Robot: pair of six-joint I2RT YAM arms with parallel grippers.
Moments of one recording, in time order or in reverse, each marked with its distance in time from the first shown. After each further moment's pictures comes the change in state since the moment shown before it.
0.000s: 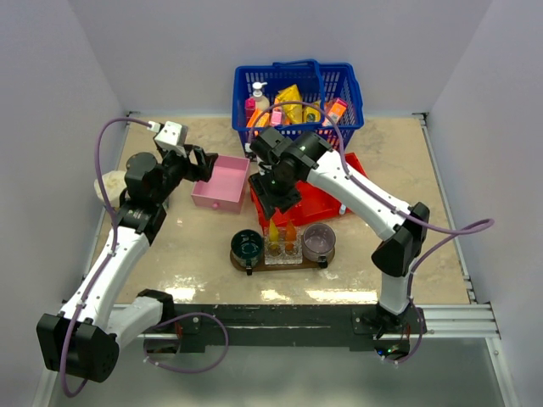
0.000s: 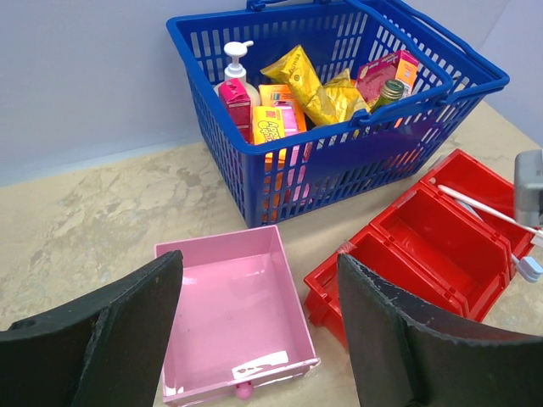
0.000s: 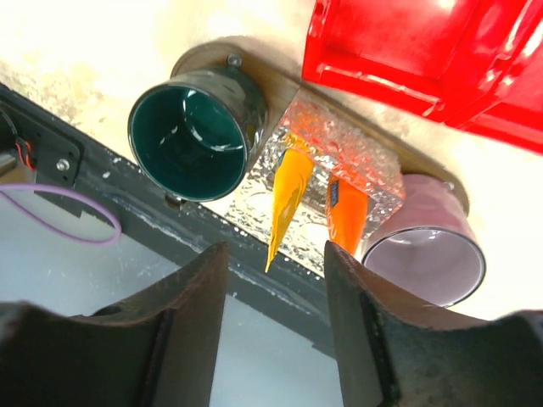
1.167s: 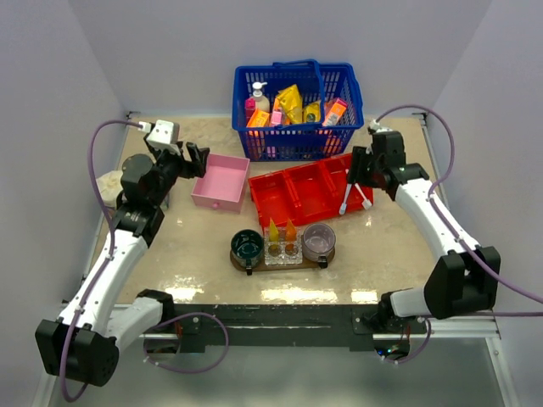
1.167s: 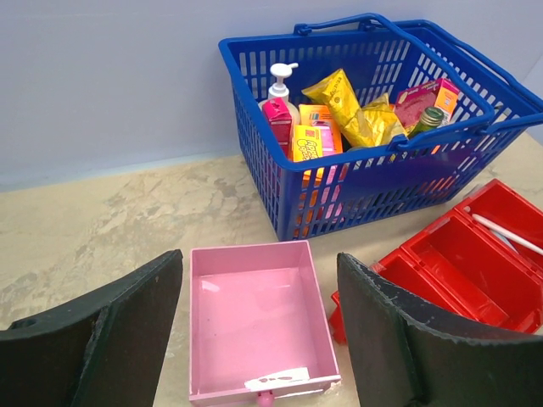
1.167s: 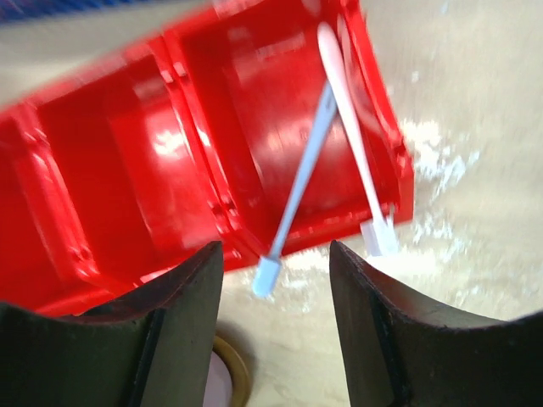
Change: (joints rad) left arm 0.008 -0.027 -0.002 0.016 -0.106 0.000; right arm -0.687 -0.494 -0.859 0.821 0.100 -0.084
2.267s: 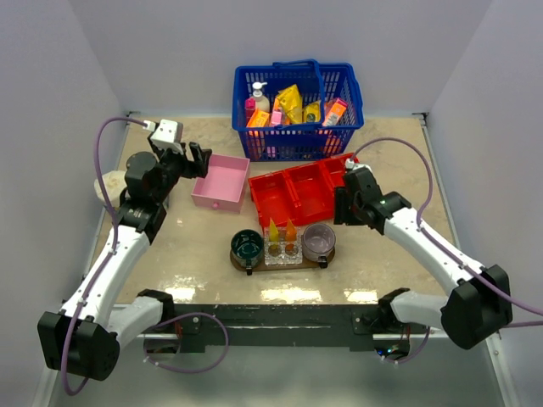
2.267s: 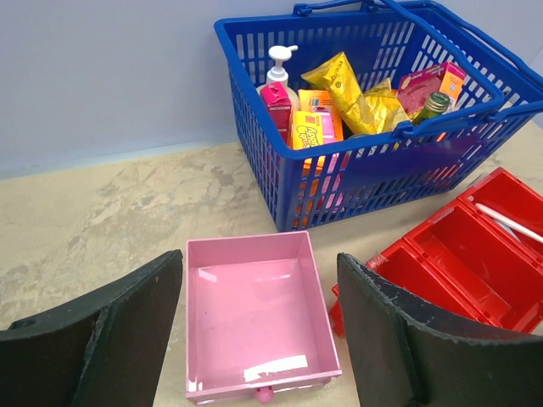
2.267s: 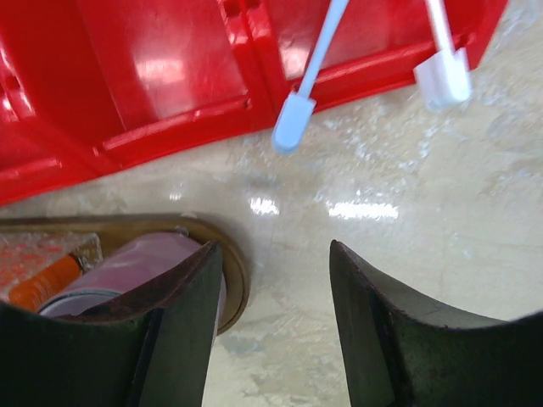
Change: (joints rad) left arm 0.000 0.038 0.000 0.000 0.006 0.000; right arm 0.256 -0.177 -0.241 -0.125 0.187 0.105
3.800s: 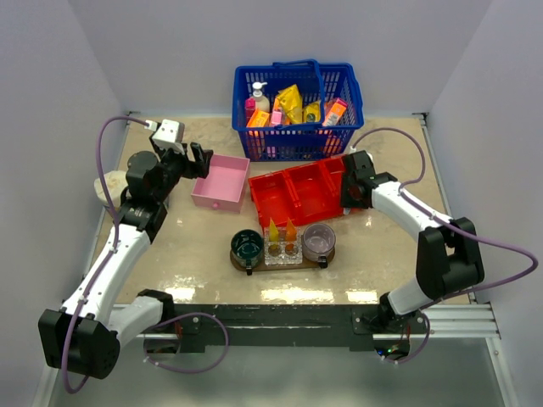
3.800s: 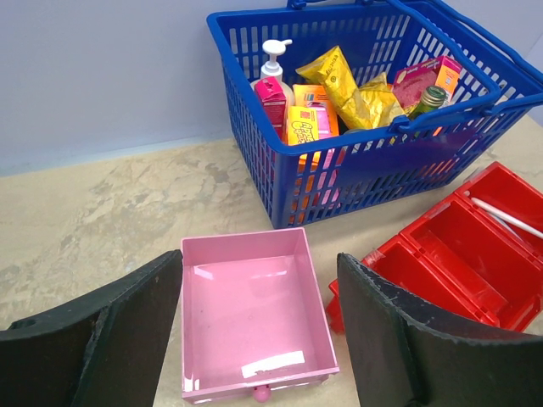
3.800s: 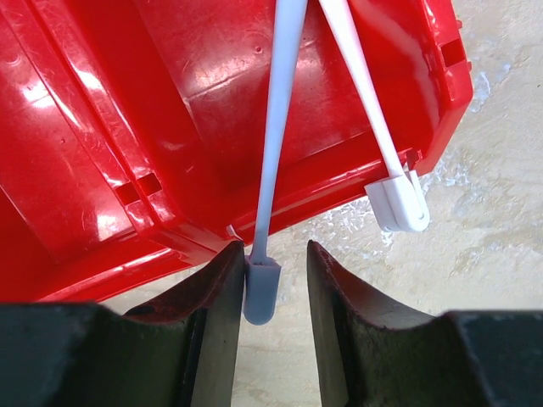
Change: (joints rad) left arm 0.000 0.011 0.000 0.000 0.016 -0.001; right arm -0.121 0.319 0.095 0.139 0.038 -0.040
